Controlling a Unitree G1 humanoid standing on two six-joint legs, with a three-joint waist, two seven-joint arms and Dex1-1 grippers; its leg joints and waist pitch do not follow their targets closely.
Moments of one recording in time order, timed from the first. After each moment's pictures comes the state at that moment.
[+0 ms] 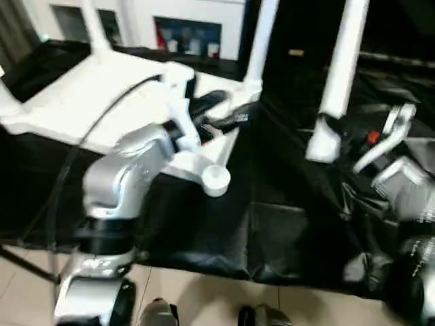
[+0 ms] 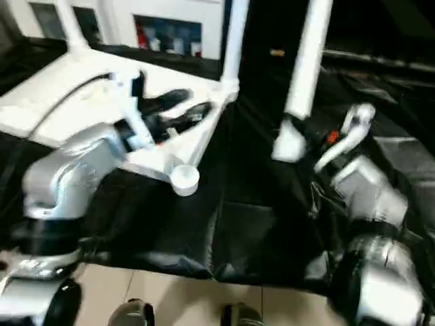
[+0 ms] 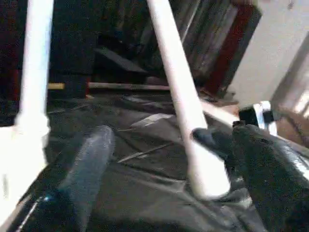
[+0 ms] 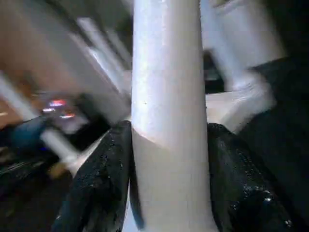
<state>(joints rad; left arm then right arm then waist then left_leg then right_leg) -0.68 0.10 0.06 0.02 -0.48 0.69 -0.60 -0.54 -0.32 -0.46 0.52 0.63 0.52 0.95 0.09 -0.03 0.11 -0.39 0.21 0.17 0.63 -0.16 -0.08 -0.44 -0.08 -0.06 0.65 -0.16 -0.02</state>
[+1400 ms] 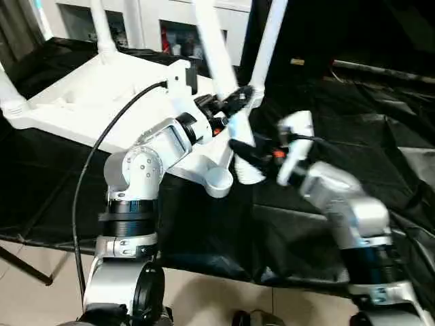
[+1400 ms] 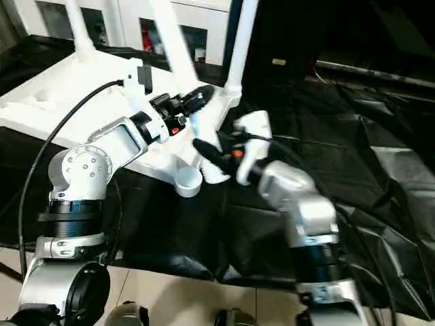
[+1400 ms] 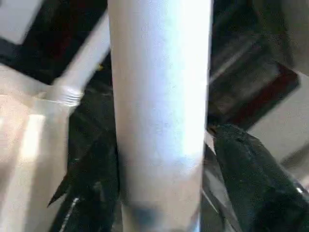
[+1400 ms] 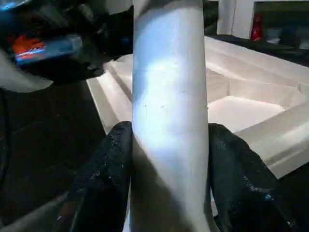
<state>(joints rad) -0.76 -0.04 0.23 0.17 -0.57 0.77 -0.24 -0.47 -0.14 0.06 0.09 0.32 0.50 0.60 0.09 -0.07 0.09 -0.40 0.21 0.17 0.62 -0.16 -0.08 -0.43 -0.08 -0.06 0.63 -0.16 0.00</state>
